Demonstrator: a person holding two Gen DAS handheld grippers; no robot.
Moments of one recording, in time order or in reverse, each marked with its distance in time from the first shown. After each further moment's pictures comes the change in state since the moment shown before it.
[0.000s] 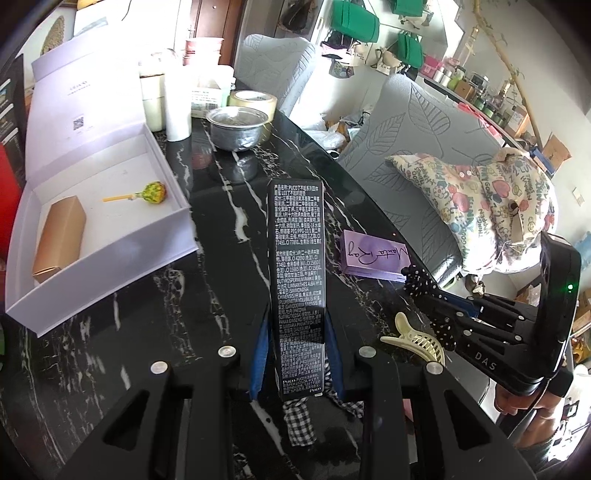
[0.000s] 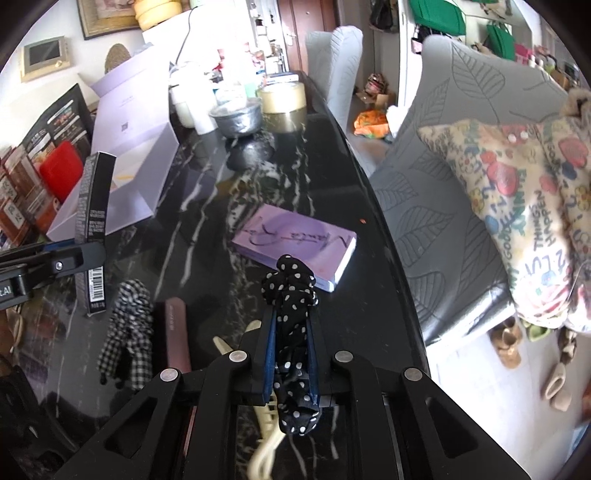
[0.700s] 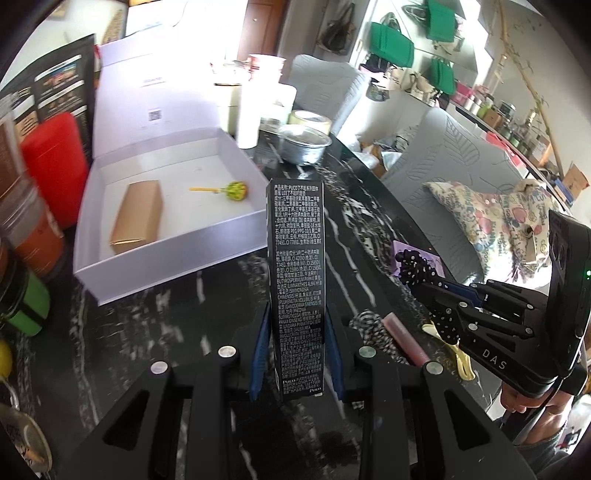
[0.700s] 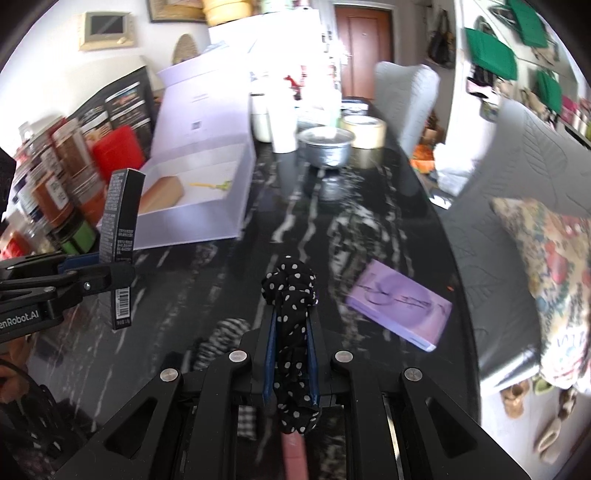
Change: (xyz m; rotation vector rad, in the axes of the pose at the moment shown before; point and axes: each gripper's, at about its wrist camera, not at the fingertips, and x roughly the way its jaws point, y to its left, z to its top) left arm -0.051 0.050 -0.026 -0.098 -0.076 0.099; right arm -0.004 0.088 0.026 -0.183 -0.056 0.098
